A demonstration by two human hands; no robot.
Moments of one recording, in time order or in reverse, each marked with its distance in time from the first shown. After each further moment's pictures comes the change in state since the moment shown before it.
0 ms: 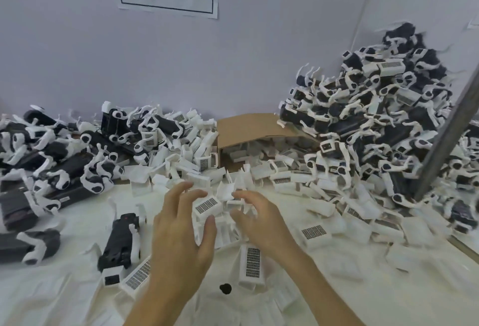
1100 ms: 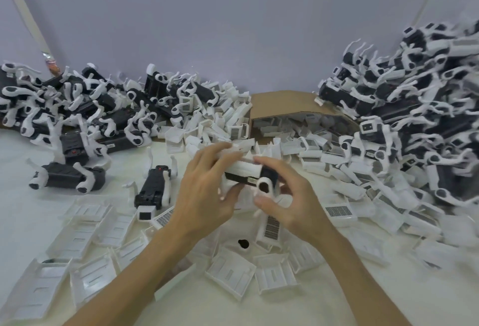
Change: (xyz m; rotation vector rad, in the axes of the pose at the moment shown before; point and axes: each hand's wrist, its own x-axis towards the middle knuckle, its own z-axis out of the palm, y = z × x) left_hand 0.000 -0.020 -0.003 0.090 -0.057 0.175; right_hand -0.029 -0.013 -0.018 0.193 -0.137 -0.384
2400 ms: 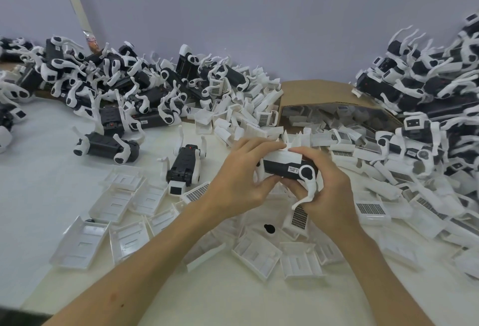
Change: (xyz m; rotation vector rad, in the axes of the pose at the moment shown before) left_hand 0.004 0.002 0.001 -0.262 -0.160 -0.072; right_hand 0.001 0.007 0.012 -0.196 0.195 -0.165
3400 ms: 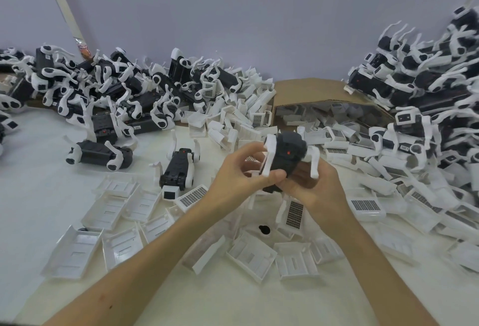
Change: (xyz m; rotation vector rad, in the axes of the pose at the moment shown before) left_hand 0.001 0.008 0.002 -0.622 -0.065 -0.356; right_hand 0.003 -0.007 -0.005 0.457 -0.098 0.325
